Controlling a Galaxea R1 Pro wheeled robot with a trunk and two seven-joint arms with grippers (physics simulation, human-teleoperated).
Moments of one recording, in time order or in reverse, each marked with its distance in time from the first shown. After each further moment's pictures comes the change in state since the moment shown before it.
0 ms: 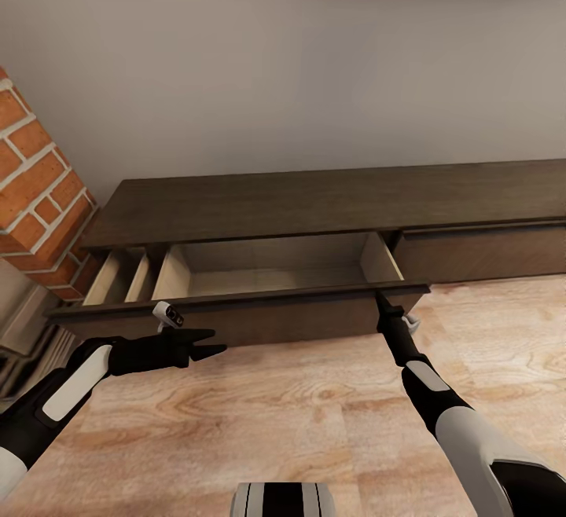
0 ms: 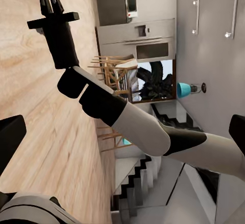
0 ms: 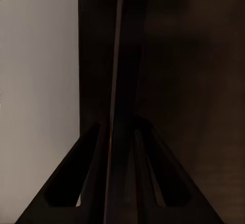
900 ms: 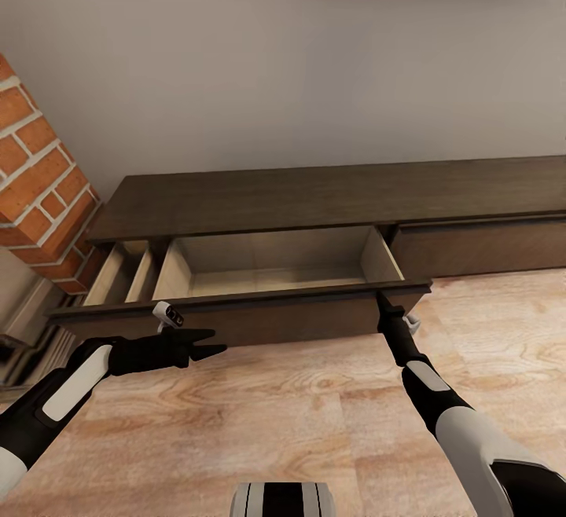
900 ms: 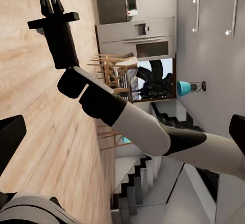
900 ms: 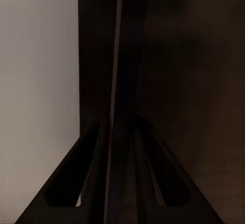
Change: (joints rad) left arm 0.000 0.000 0.000 0.000 0.000 0.000 0.000; right arm 0.000 0.000 -0.005 0.000 -0.002 -0.001 -0.001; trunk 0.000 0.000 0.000
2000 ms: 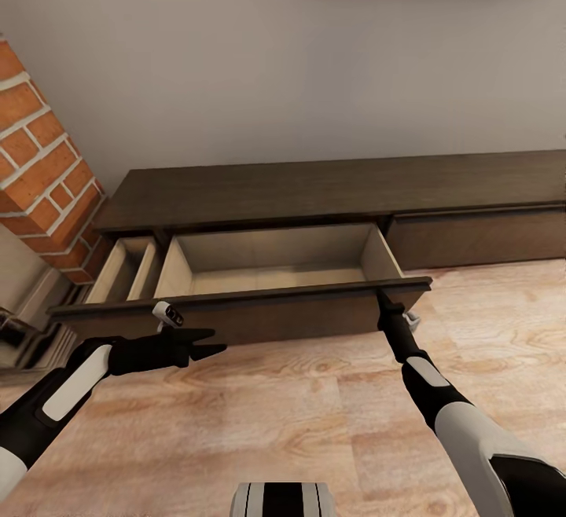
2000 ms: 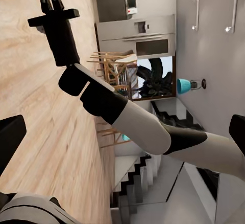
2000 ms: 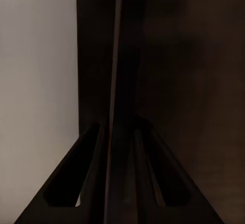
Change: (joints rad) left arm 0.000 0.000 0.001 0.000 0.000 0.000 0.000; right arm -0.016 0.000 -0.006 0.001 -0.002 0.001 -0.034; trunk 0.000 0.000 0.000
